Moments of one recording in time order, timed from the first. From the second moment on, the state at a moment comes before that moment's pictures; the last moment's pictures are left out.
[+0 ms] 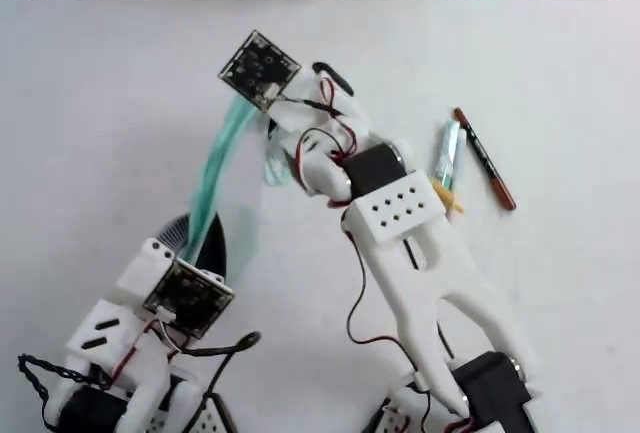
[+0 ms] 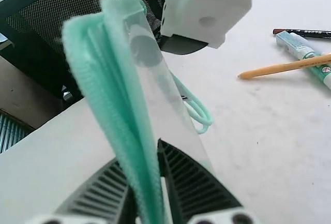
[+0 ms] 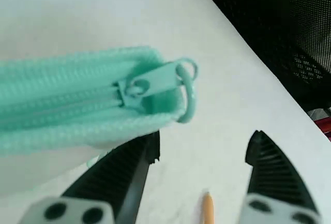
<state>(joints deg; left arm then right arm) 13.5 -104.9 71.7 68.8 -23.5 -30.9 -14.5 14.9 45.6 30.4</state>
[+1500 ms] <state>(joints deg) 16.7 -104.9 71.9 68.2 -23.3 -37.6 21.8 -56.4 72.5 20.4</state>
